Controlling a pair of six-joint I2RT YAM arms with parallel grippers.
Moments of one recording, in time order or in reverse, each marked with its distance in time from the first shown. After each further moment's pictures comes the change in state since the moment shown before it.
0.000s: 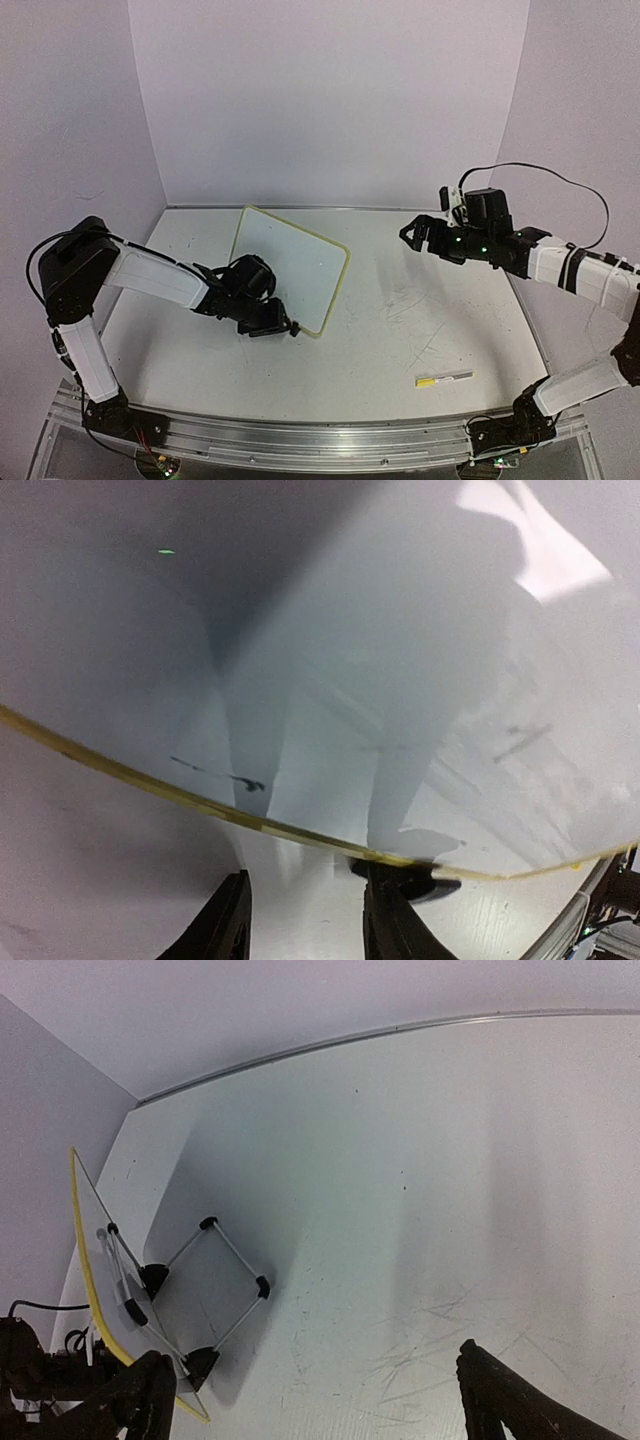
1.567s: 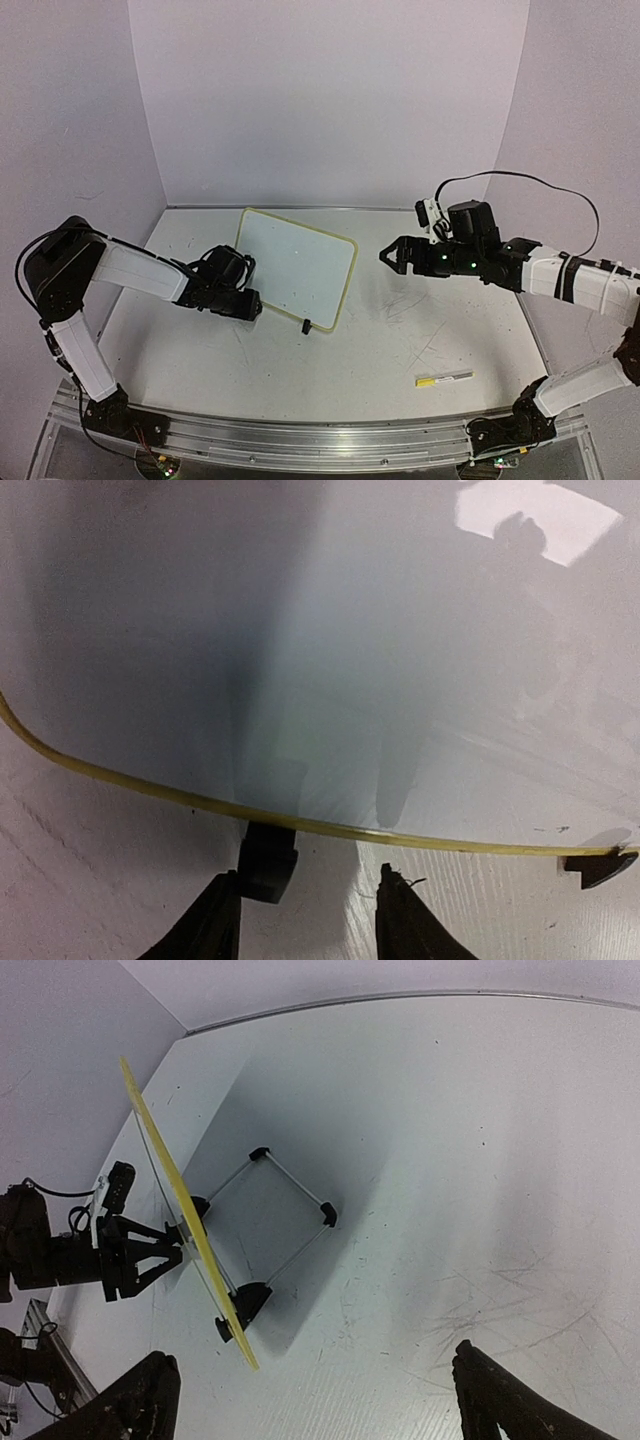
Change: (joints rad) left arm 0.160 -0.062 -0.089 0.063 -0.168 0.414; right arm 0.131 -0.008 -0.052 0.016 -0.042 -0.046
